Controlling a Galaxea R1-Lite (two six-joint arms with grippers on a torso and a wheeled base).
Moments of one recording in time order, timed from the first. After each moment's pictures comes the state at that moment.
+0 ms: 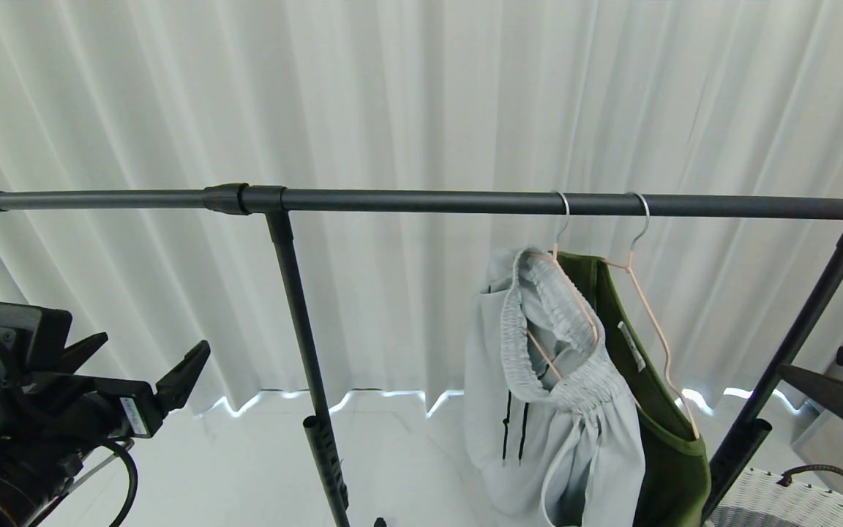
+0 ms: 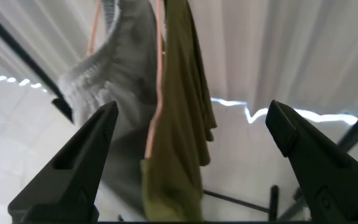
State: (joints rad) left arm -0.06 1.37 -0.09 -1.19 0.05 0.16; right arm 0.02 0.98 -0.42 -0.33 0.40 0.09
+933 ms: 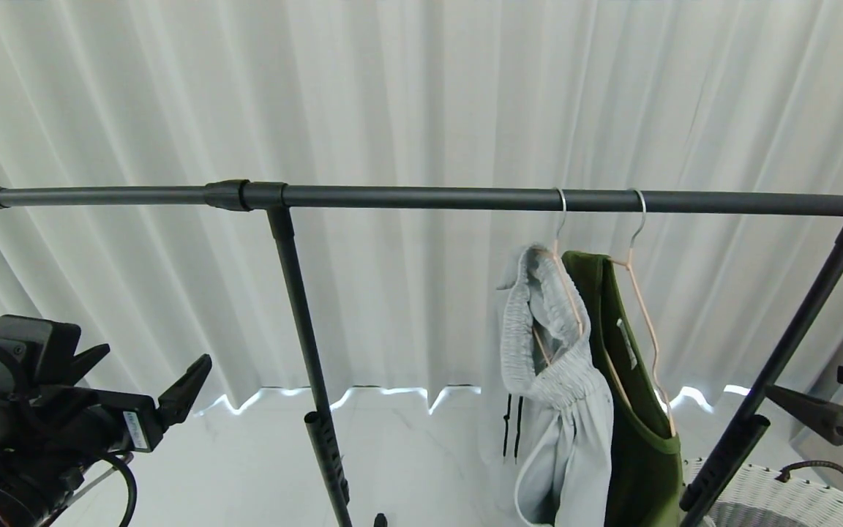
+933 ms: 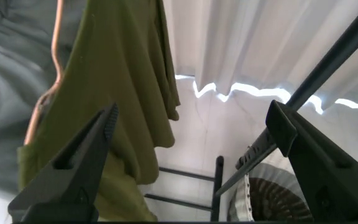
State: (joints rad) left arm -0.06 1.37 -0.06 -1.19 0.05 0.18; right arm 0.02 1.06 -0.38 -0.34 0.27 -0.02
